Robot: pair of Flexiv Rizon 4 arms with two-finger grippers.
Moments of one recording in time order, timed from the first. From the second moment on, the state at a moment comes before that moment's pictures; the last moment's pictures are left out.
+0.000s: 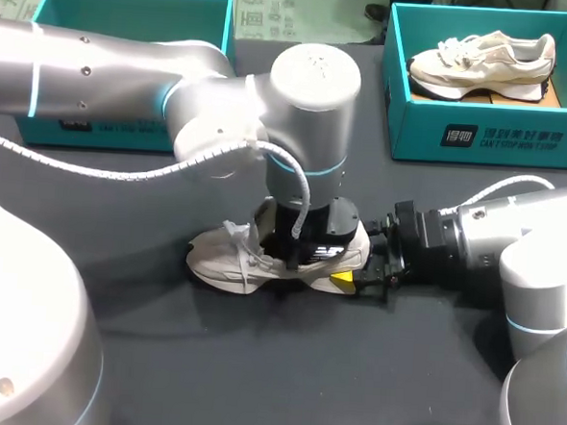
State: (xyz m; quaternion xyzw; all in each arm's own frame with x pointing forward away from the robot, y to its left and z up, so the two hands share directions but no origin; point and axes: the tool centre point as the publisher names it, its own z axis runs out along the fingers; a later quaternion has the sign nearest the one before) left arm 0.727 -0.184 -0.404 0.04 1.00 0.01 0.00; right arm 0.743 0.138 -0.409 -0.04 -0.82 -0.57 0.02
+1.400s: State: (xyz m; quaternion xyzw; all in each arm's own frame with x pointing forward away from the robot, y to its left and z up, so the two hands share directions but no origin) left arm 0.743 -0.183 -0.402 0.02 1.00 -0.04 -0.07; right arm 0.747 0.137 -0.409 -0.04 -0.82 -0.57 0.02
